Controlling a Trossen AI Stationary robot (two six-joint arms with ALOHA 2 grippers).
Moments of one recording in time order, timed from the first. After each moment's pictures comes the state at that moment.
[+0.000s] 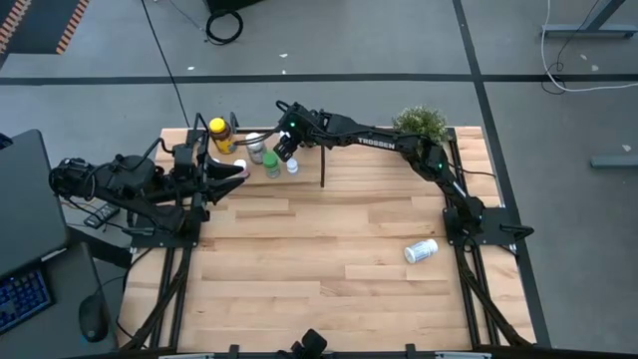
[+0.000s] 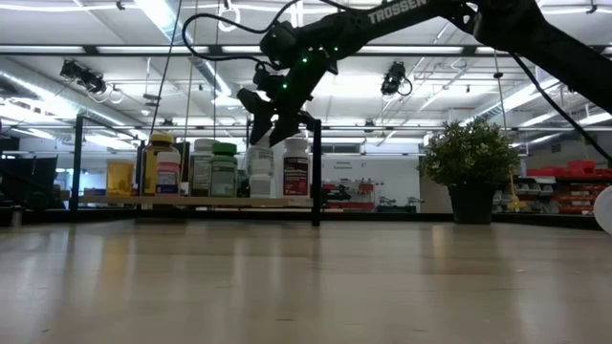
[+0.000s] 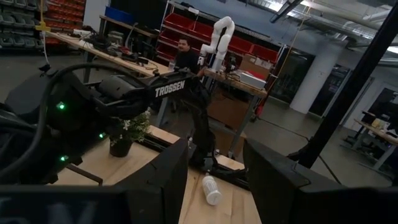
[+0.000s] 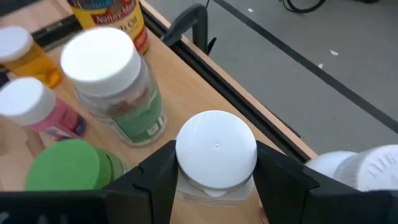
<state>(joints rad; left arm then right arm) -0.28 0.70 0.97 -0.21 -0.51 -0.35 -0.36 2.29 2.15 -0.60 0.22 0.25</state>
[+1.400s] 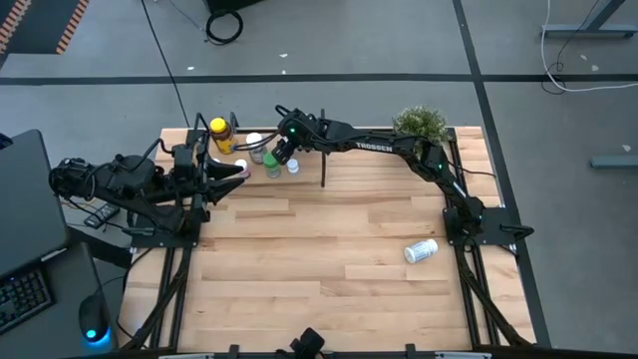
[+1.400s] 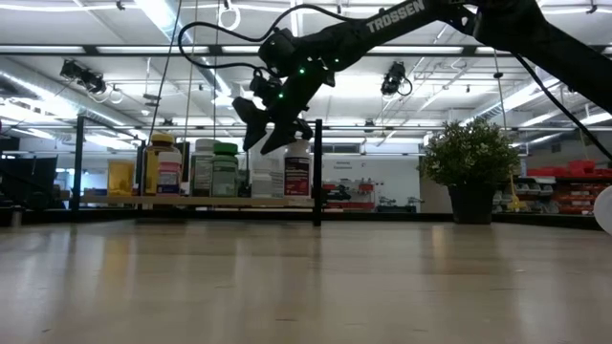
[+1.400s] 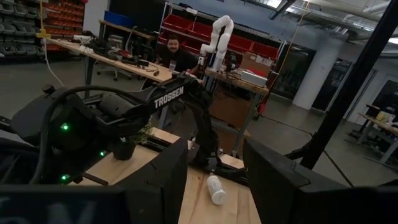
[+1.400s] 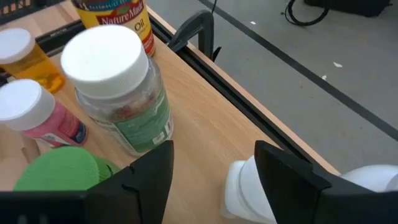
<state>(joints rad) -0.28 0.70 0.97 -0.21 -0.51 -0.30 -0.35 2.29 2.05 -0.43 0.24 0.24</state>
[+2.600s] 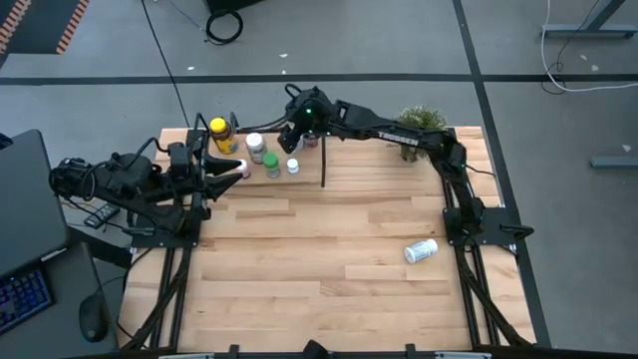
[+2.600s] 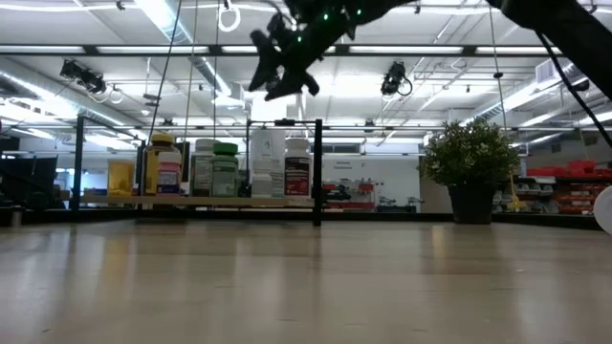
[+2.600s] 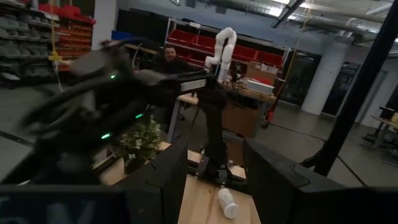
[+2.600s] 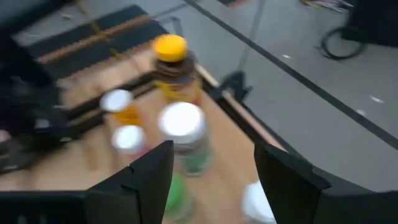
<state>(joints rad) -0.28 0.70 0.97 -0.15 -0.54 -0.21 -0.36 2.10 2.05 -0.48 0.10 0.21</state>
